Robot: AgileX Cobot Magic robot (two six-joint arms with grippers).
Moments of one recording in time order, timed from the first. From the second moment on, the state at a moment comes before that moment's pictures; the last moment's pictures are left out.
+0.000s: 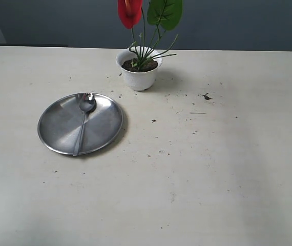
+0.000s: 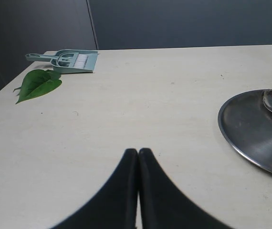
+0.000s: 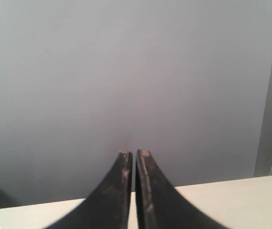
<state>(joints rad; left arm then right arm) 0.30 0.01 -0.01 0.01 0.34 0.06 0.06 1.14 -0.95 -1.74 -0.04 1.89</state>
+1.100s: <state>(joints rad) 0.30 0.01 -0.01 0.01 0.34 0.06 0.06 0.61 -0.76 -1.50 -0.16 1.73</state>
